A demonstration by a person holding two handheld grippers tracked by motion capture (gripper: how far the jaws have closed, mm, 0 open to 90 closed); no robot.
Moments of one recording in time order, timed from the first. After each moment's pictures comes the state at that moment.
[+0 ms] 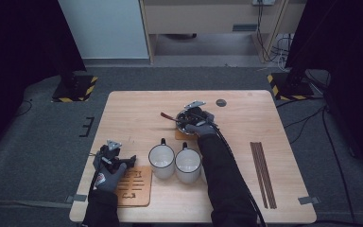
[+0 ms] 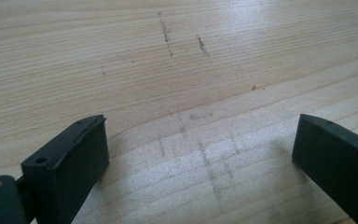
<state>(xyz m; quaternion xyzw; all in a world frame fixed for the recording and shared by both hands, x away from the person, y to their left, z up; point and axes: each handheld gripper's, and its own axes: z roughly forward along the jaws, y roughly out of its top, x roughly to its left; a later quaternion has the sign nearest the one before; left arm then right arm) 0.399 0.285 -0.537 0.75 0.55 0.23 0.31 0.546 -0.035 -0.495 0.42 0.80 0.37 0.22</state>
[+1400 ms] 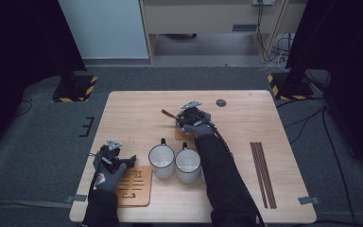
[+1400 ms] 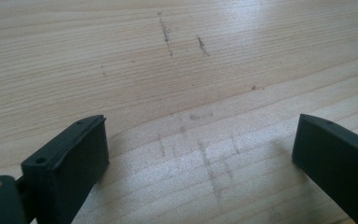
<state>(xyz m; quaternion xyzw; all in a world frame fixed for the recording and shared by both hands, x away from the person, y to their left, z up) 0.399 0.285 -0.537 0.75 0.55 0.23 0.31 0.546 -0.025 -0.495 0.41 0.80 0.36 0.24</state>
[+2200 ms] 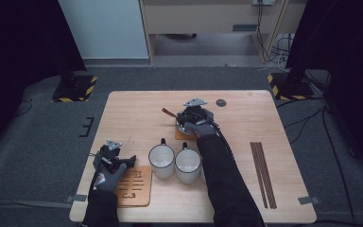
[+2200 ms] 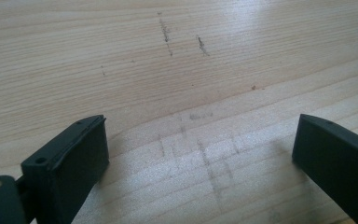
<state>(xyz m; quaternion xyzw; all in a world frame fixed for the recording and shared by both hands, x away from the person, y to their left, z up) 0.399 0.285 -0.537 0.75 0.55 0.23 0.31 0.536 -0.032 -0.473 0.40 0.78 0.42 0.24</state>
